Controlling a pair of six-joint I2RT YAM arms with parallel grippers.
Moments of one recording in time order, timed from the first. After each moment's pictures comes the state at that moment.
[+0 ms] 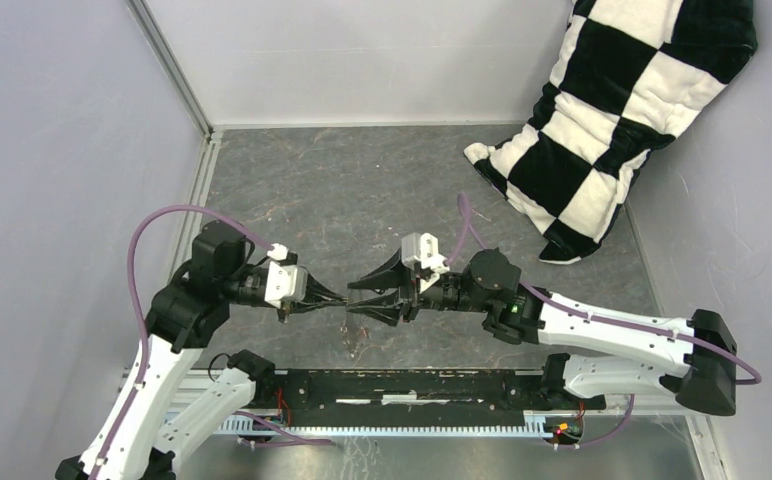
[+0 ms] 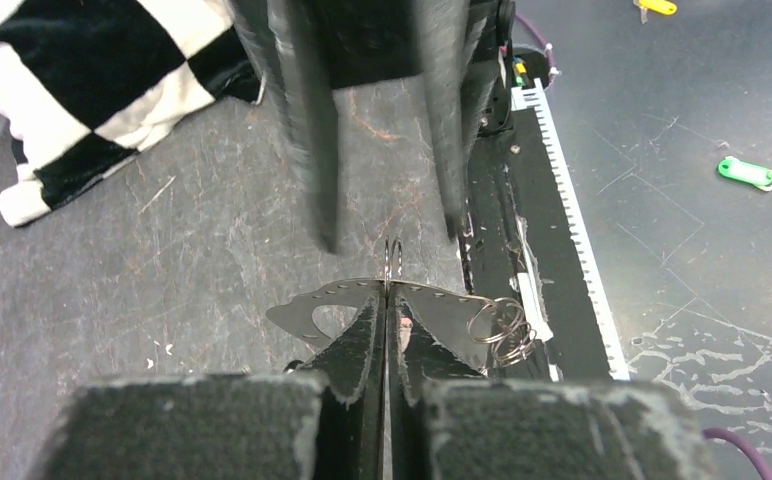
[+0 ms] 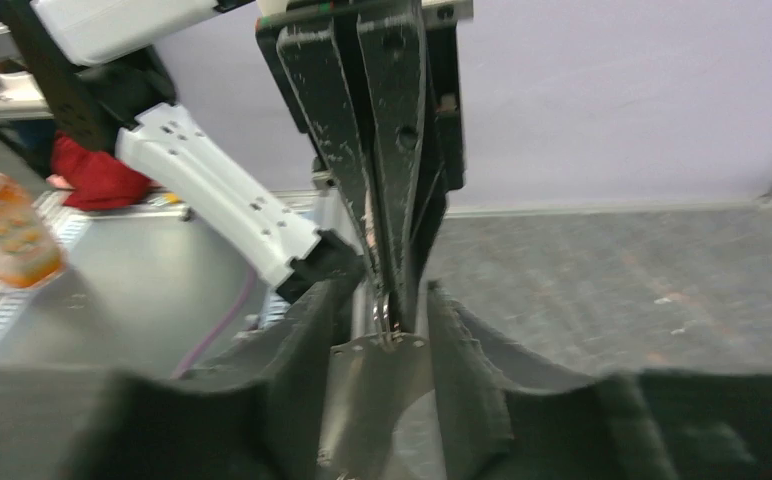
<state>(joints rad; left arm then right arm) -0.43 0.68 1.01 -0.83 1.11 0.64 1.19 1.12 0.82 0.47 -0.36 0.08</state>
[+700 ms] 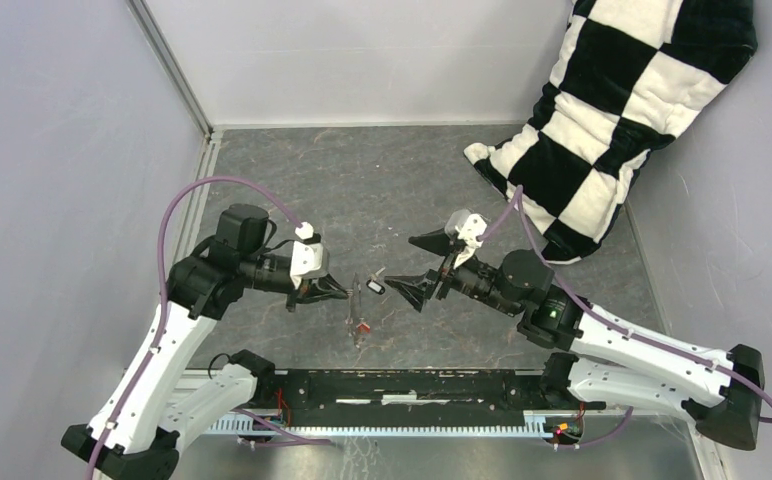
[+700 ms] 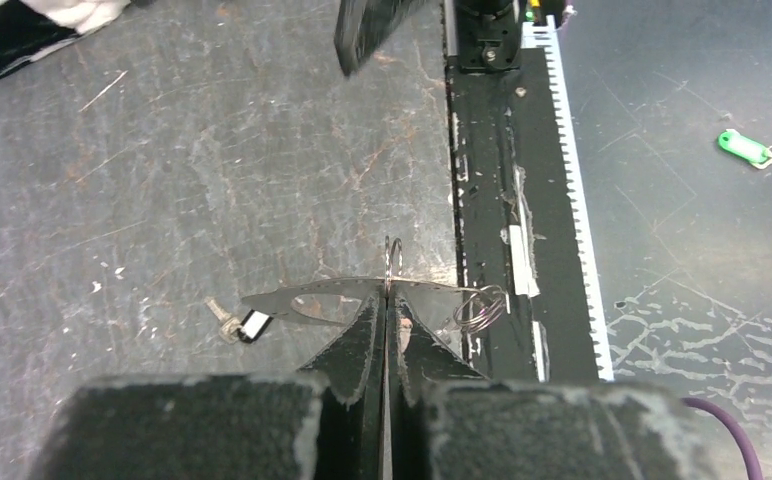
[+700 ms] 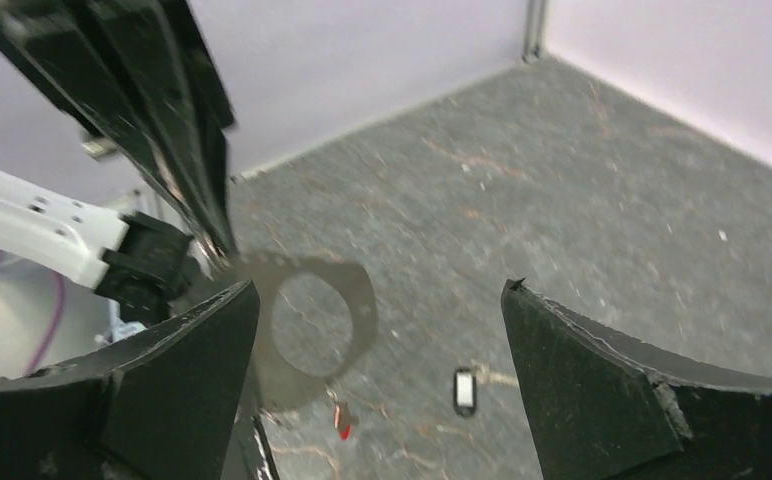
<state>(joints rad) -0.43 0.84 1.05 -0.97 1.02 0.71 1.06 0.88 0.72 0.25 -0.03 0.12</state>
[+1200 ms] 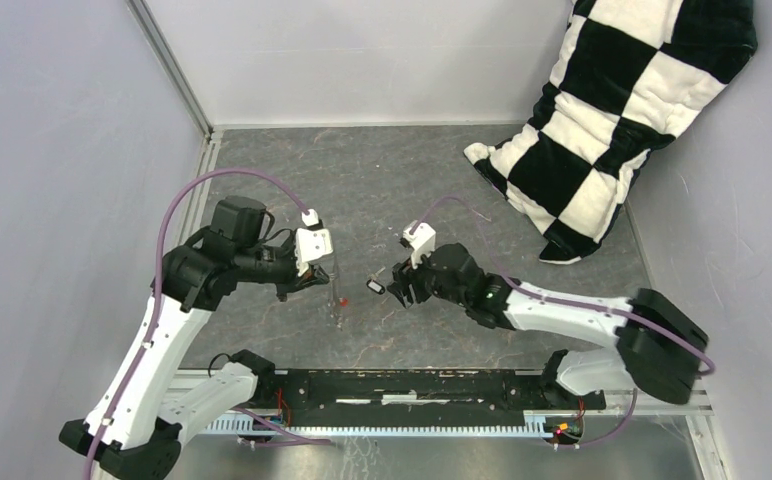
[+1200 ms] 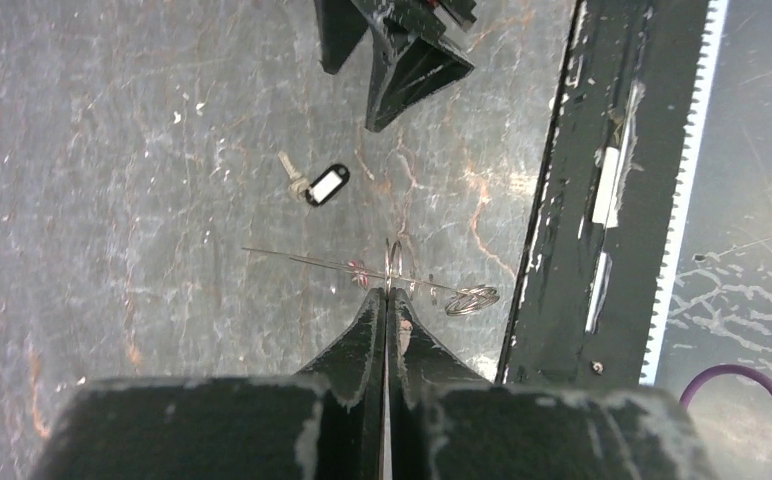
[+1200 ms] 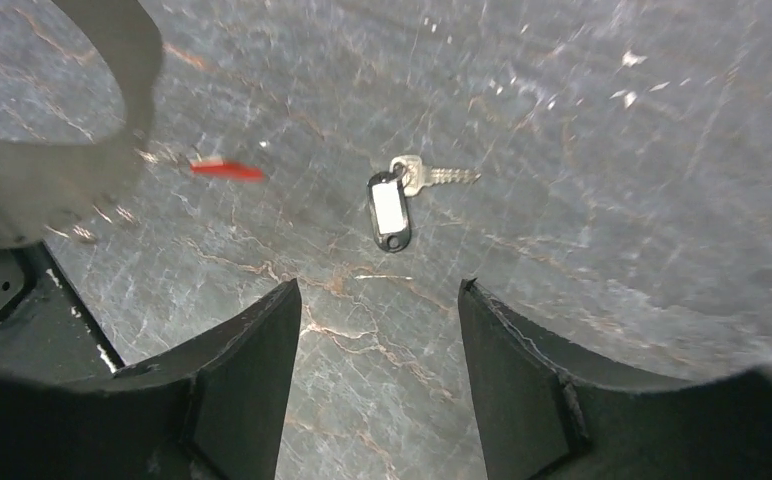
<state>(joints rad) -0.43 0.89 1.19 -1.11 0.68 0.69 0.98 1.27 0.64 0.19 0.06 0.21</state>
